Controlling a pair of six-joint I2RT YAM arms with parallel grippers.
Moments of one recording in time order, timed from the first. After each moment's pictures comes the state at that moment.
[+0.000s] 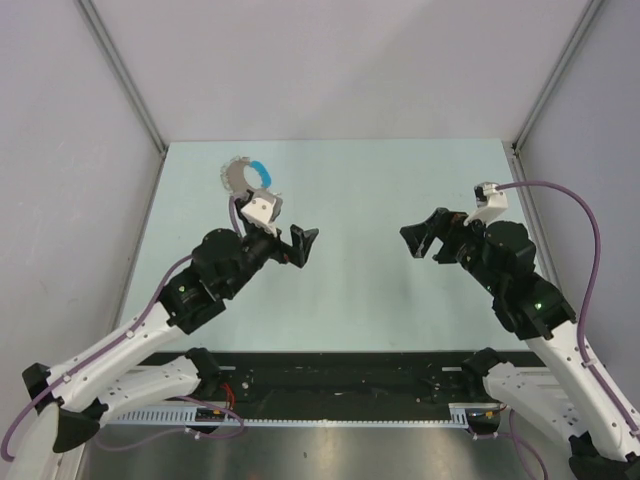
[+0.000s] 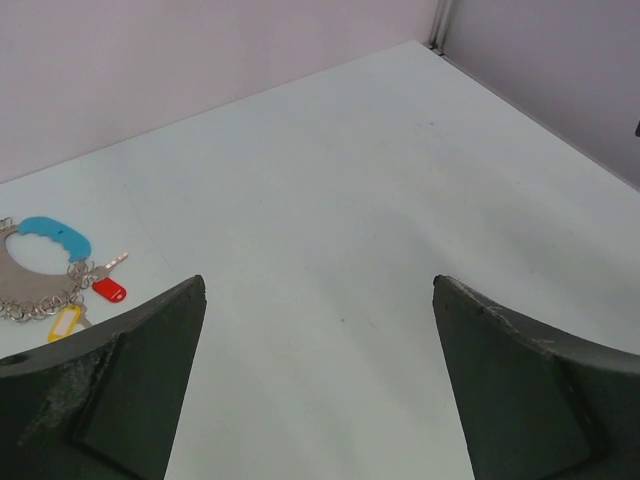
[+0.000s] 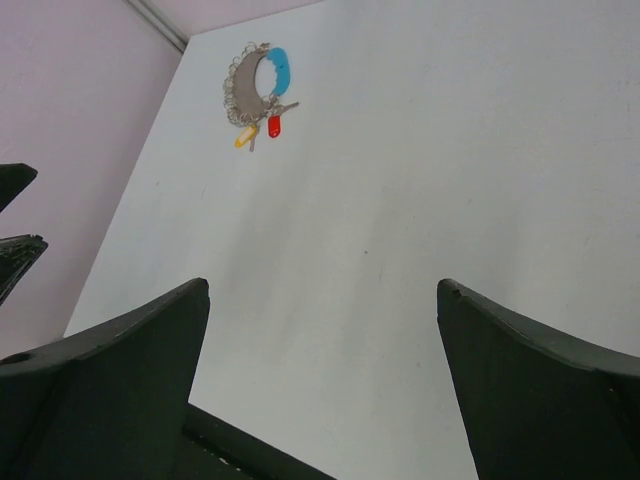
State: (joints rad) left arm -0.86 0.85 0.87 -0.09 -0.27 -0.07; right arm 0.51 0.72 0.95 -0.47 0.05 0.53
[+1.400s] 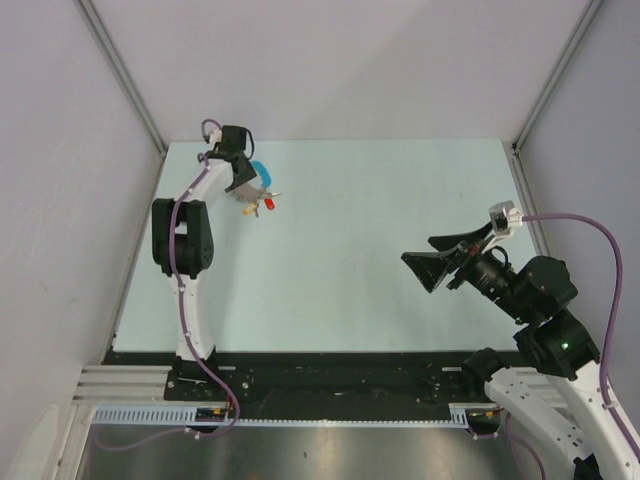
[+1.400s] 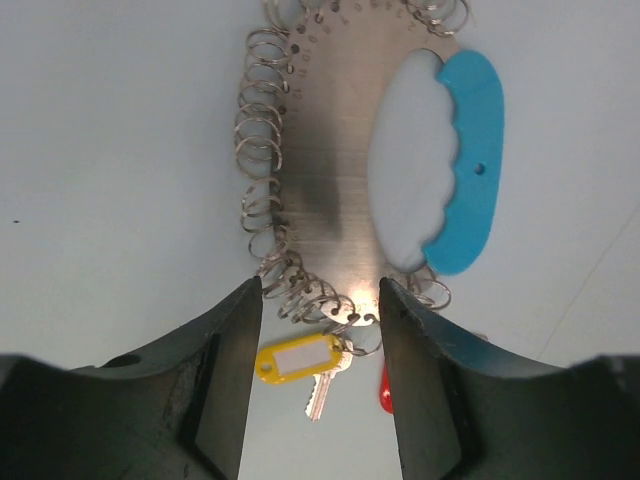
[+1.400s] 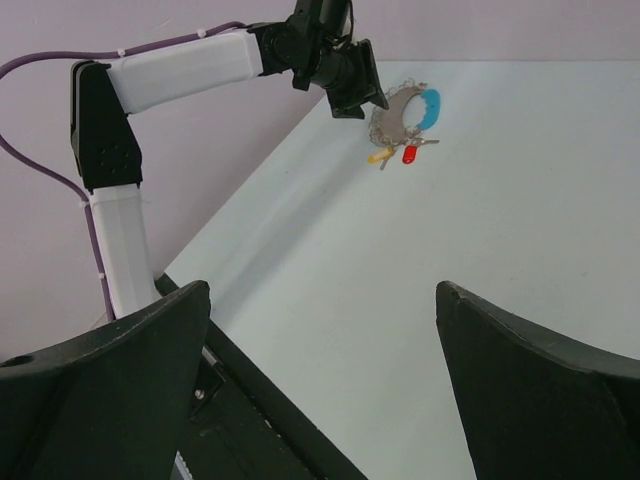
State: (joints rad) left arm -0.11 2.20 1.83 -0.50 -0.33 -0.58; right arm 0.52 0.49 0.88 -0.36 -0.24 0.46
